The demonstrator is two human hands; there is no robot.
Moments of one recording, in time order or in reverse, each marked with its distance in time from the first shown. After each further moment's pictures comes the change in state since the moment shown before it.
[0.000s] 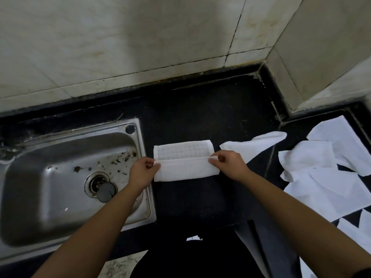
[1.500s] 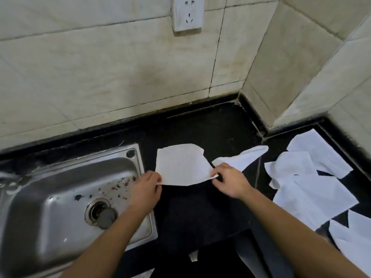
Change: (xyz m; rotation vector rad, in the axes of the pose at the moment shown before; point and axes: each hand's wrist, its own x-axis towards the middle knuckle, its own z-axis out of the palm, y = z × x) left_hand -0.040 0.026 -0.018 0.580 0.167 0.805; right_hand -0.042 -0.013 -0.024 -0.327 0.101 -0.166
